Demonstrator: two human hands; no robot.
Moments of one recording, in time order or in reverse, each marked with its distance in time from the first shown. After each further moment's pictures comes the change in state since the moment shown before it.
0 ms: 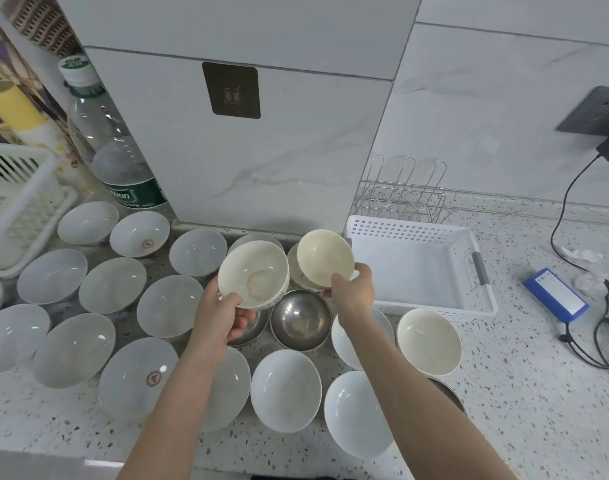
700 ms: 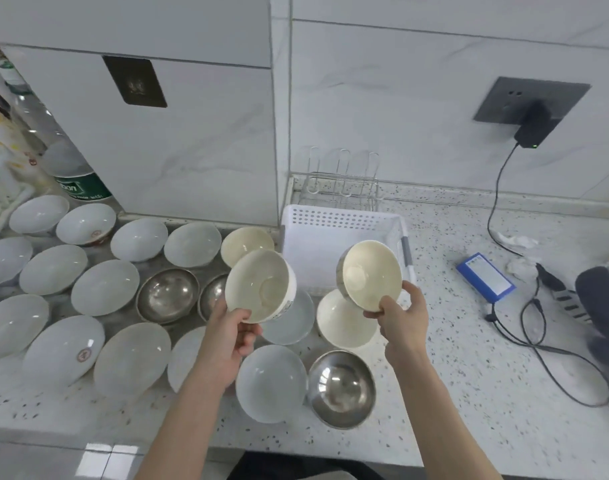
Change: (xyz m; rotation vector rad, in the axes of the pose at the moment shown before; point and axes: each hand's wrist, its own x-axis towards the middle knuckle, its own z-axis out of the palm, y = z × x) left_hand -0.097 -0.056 0.123 -0.286 -0.122 -0.062; right_hand 0.000 0.051 -0.222 0.262 0.066 -0.025
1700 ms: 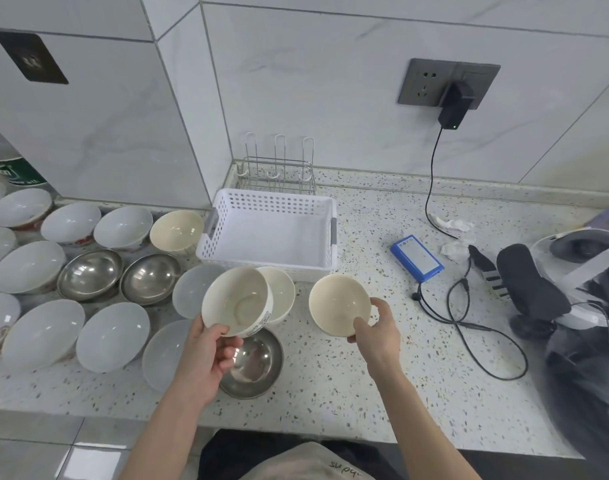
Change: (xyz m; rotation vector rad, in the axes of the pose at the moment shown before) left_hand -0.050 -0.102 0.086 -0.038 0.059 -0.036; right_hand 0.048 0.044 -0.136 -0.375 -0.106 -0.019
